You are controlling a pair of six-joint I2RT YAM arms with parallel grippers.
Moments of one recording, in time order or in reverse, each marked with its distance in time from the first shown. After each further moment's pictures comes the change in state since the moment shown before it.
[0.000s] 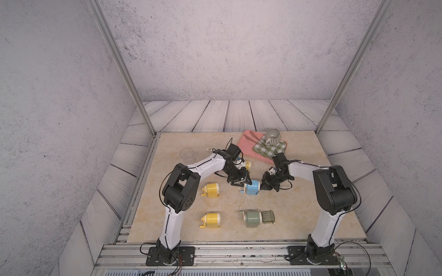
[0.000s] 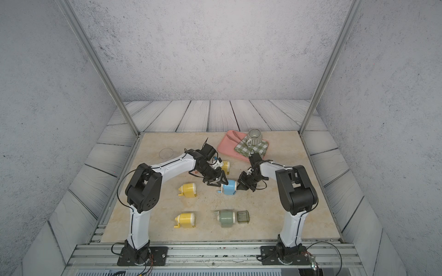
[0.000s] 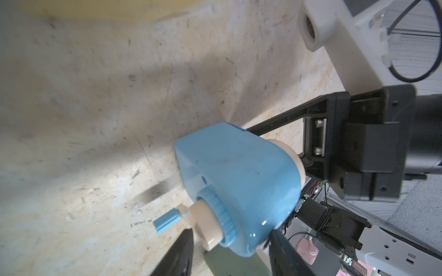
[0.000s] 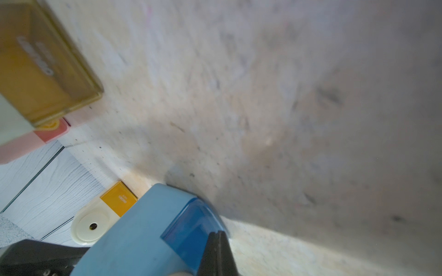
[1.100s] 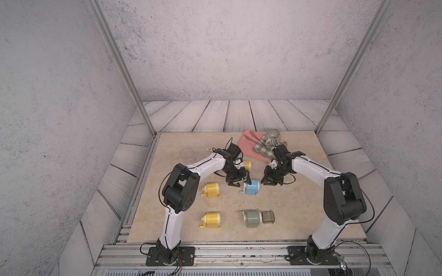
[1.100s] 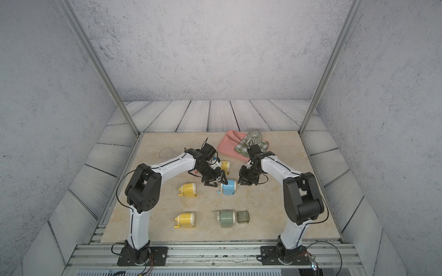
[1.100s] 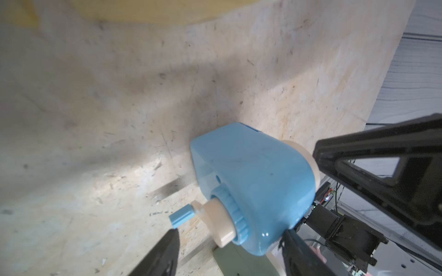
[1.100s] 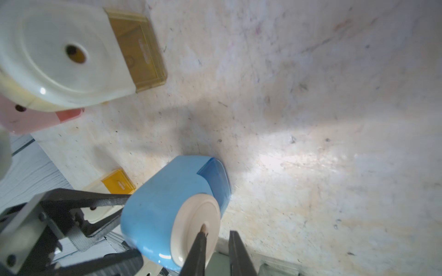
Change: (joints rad) left arm 0.001 -0.013 0.021 -0.053 -0.077 -0.009; right arm 0.034 -0.138 0.137 -0.256 0.201 -0.102
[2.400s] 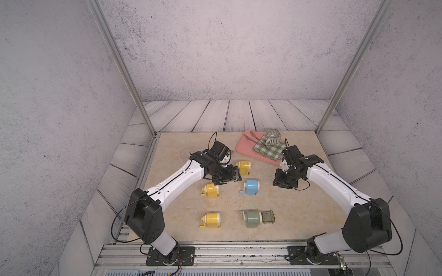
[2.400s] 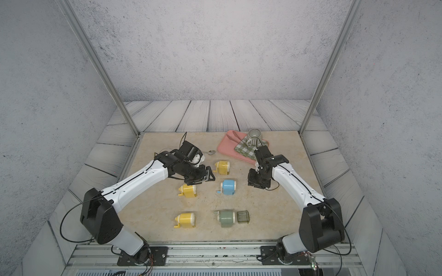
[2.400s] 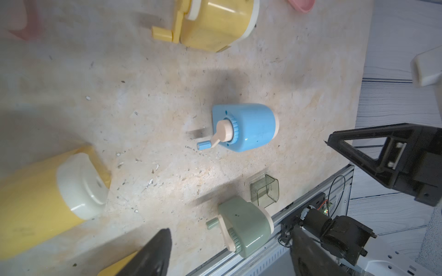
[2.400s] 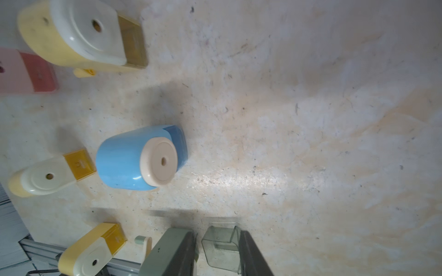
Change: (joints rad) left arm 0.000 -0.471 -0.245 -0.032 -0.198 -0.119; right arm 0.000 -0.292 -0.100 -0.155 0.231 -0.127
